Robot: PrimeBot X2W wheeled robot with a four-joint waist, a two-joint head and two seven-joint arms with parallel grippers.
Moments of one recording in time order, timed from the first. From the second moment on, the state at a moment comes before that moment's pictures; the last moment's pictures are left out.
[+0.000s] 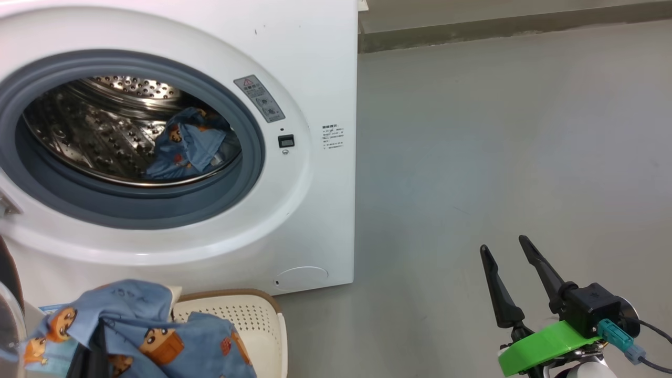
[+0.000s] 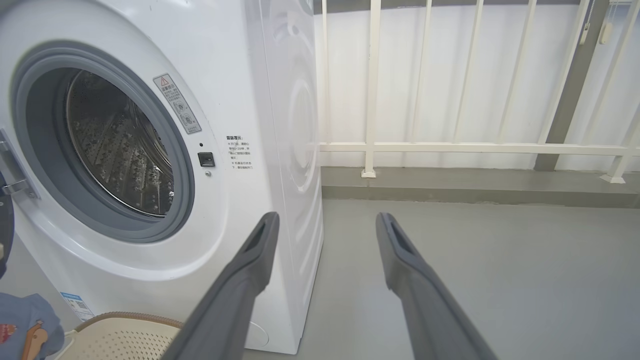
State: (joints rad) left arm 0.18 0.09 0.11 -0.05 -0.20 -0.11 -0.25; right arm -0.08 -0.07 0.02 0.14 0.12 0.13 -0.25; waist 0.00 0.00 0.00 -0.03
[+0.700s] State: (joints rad) left arm 0.23 0.07 0.11 -0.05 -0.16 -0.07 -0.25; right arm -0.04 -0.06 0.02 0.11 0.12 0.13 -0.24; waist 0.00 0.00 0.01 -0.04
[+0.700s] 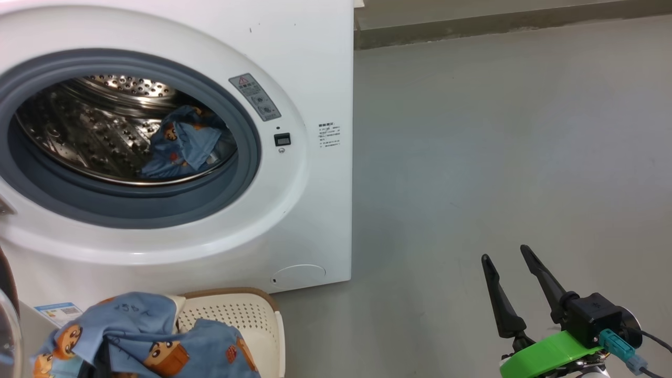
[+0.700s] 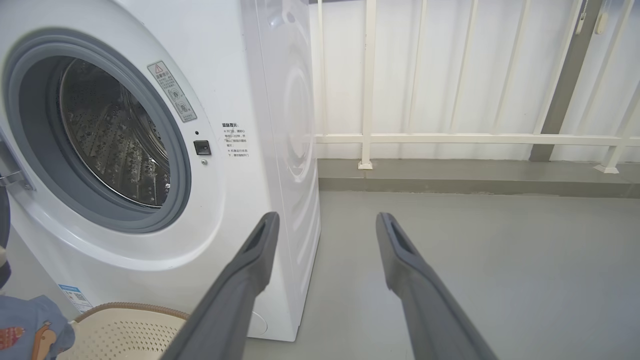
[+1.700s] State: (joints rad) left arm -0.23 0.15 0.12 0.16 -0.15 -0.08 -0.25; right arm -0.12 -0.06 0.02 0.08 0.12 0.13 -0.25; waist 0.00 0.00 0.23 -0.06
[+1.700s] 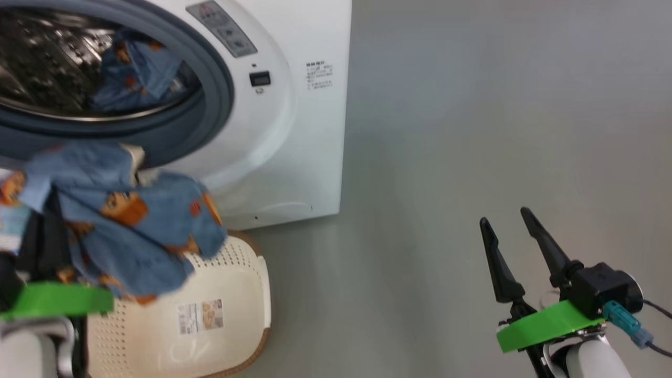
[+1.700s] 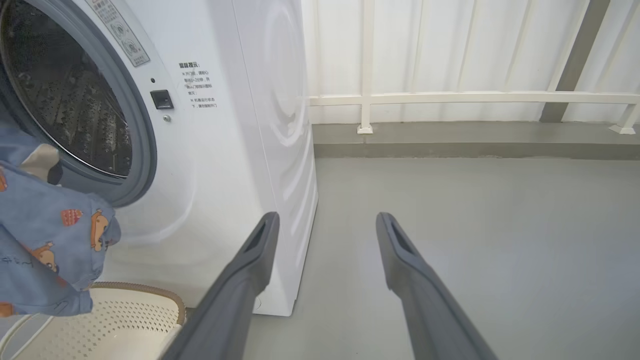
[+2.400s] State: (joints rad) left arm -0.95 0.25 0.07 0.51 -0.17 -0.09 -0.15; right arm -0.28 -0.06 0.05 0.08 0.13 0.13 -0.25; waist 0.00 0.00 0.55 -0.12
